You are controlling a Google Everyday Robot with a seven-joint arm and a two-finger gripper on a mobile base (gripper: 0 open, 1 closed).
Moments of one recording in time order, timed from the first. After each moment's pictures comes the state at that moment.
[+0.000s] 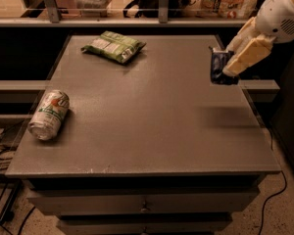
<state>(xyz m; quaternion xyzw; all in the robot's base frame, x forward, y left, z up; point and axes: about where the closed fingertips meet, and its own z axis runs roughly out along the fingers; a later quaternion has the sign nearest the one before) 0.575 -0.198 0.974 -0.59 0.75 0.07 0.28</state>
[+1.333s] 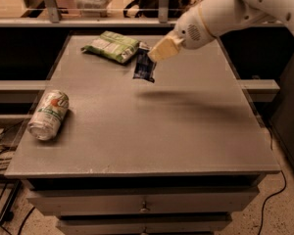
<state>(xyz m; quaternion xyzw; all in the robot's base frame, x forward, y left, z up) 0.628 -0.026 0.948 -0.48 0.77 0.24 0.35</state>
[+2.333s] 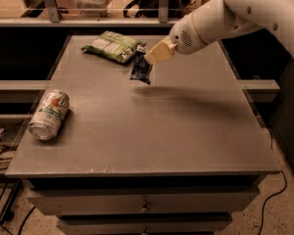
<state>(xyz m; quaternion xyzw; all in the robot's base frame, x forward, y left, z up) 0.644 -0.016 0.930 -0.45 0.78 0.24 0.35</state>
